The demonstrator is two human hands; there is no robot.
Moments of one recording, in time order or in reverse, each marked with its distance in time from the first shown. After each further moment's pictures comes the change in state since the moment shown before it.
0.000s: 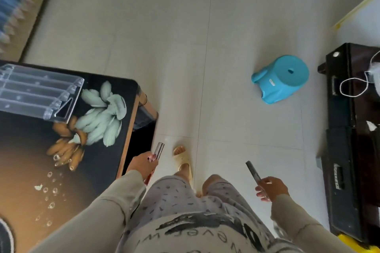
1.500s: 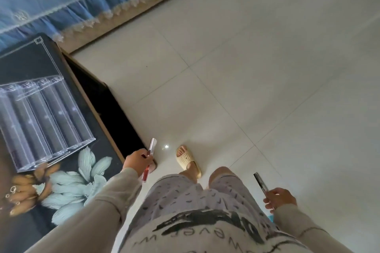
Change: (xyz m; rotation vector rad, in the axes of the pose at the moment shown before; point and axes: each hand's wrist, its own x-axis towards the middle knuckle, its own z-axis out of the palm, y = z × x) left_hand 0.238 0.164 -0.286 -0.688 0.271 -0.487; right_hand 0.163 -0.661 0.013 -0.713 -0.069 -0.400
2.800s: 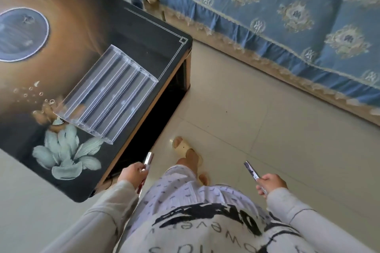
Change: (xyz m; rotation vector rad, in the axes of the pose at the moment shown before) left_hand 0.104 0.070 -0.118 -0.892 0.179 -0.708; right_hand 0.040 -0.622 0.125 -0.952 -0.212 -0.681
